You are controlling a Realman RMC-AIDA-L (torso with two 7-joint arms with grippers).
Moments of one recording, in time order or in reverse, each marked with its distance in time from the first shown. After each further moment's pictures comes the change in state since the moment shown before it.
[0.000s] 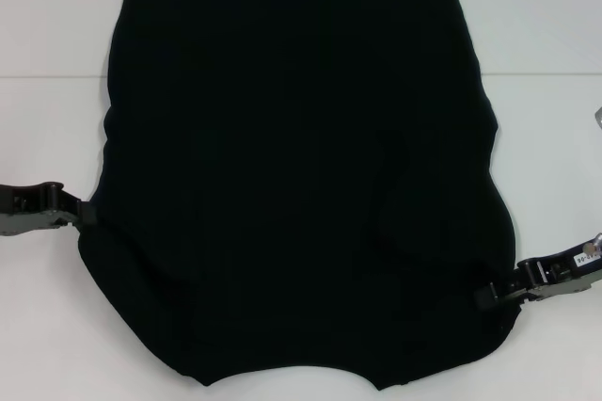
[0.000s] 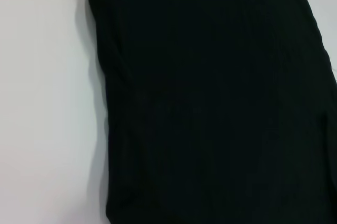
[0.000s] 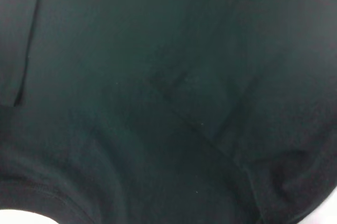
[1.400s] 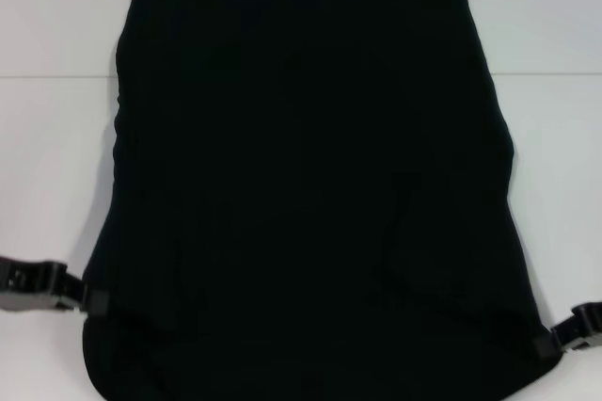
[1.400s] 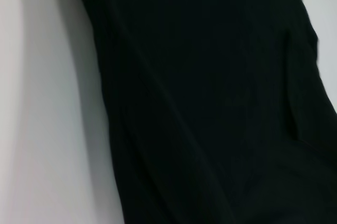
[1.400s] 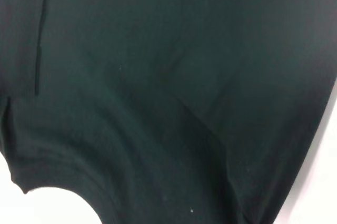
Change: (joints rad) left arm 0.038 -0.015 0.041 0.069 0.048 0.291 0.031; right arm -0.128 0.007 0.029 -0.173 0.003 -0.217 0.015
